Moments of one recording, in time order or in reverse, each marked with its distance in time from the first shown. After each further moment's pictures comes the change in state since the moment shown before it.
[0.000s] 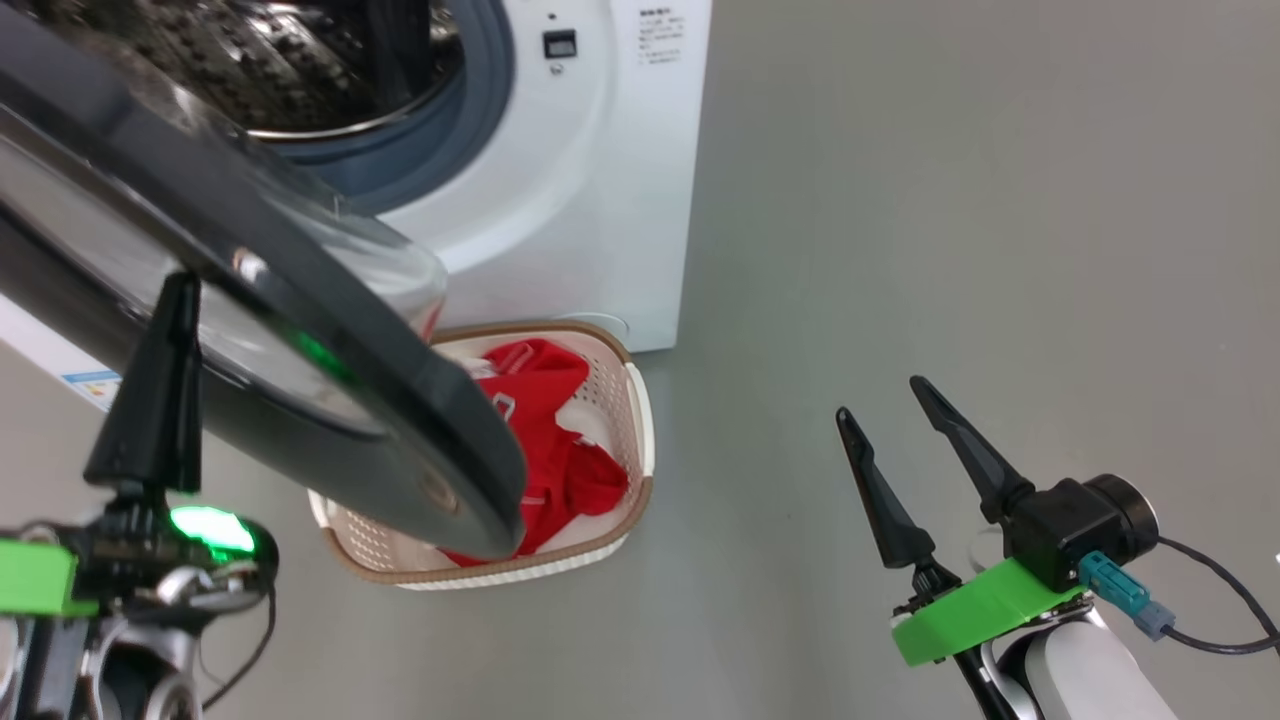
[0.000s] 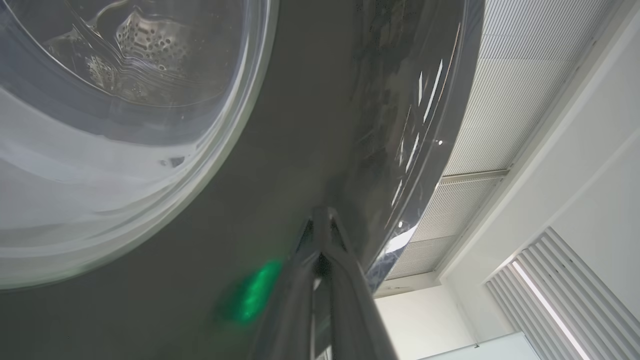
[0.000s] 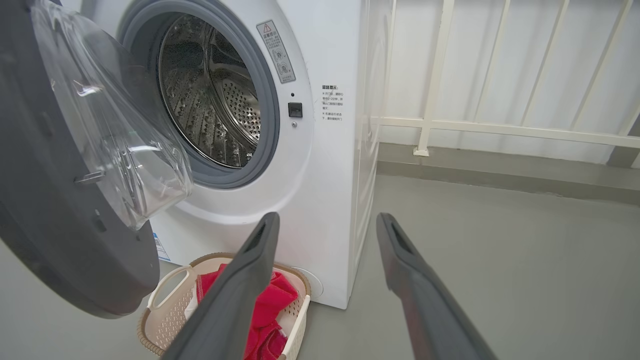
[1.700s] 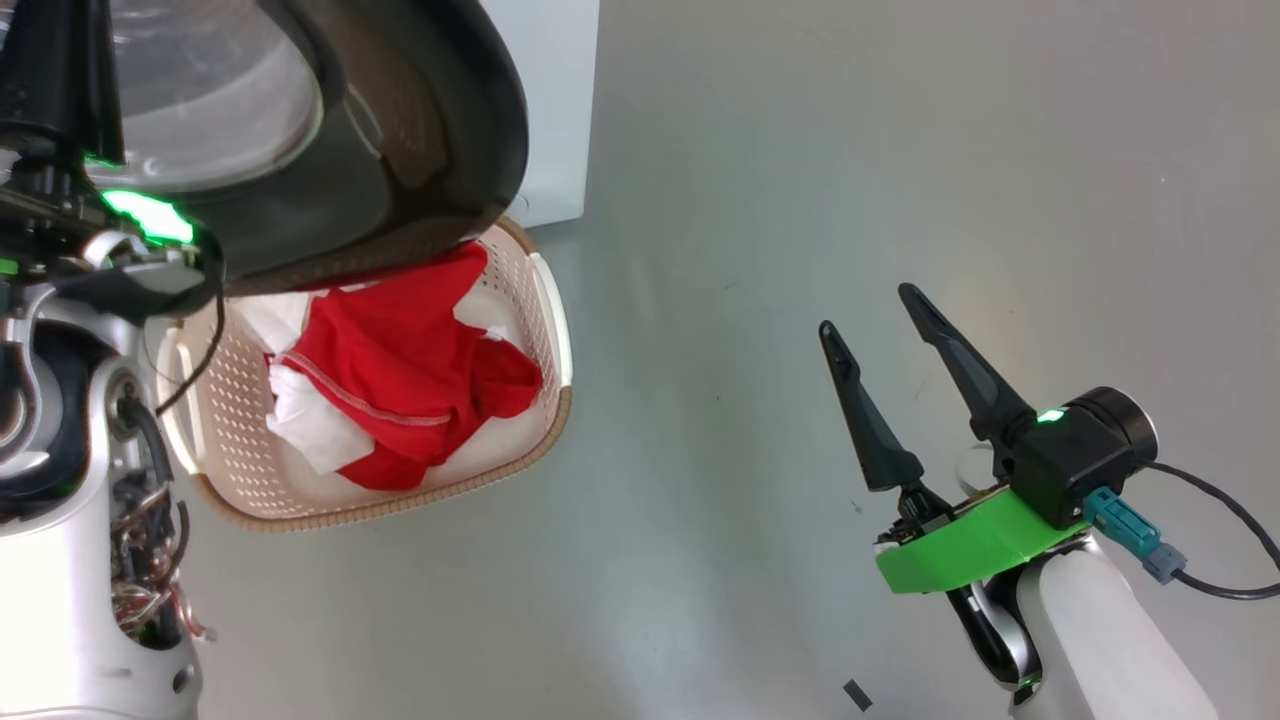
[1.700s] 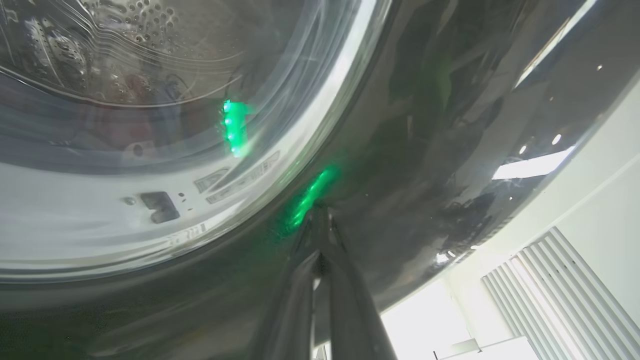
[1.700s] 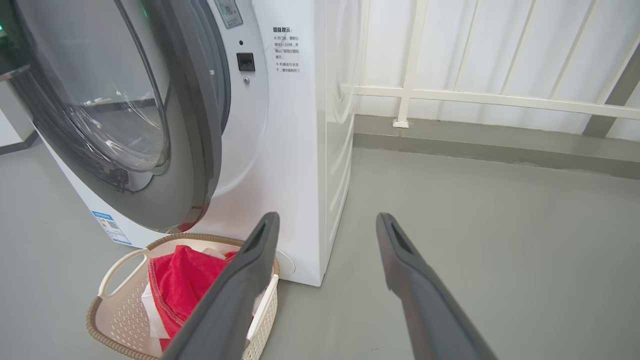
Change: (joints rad) left arm -0.545 0.032 -0.031 0.347 0.047 -0.034 -0.016; right arm -0.122 0.007 0.019 -0.037 -0.002 0.000 0.000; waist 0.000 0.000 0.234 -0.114
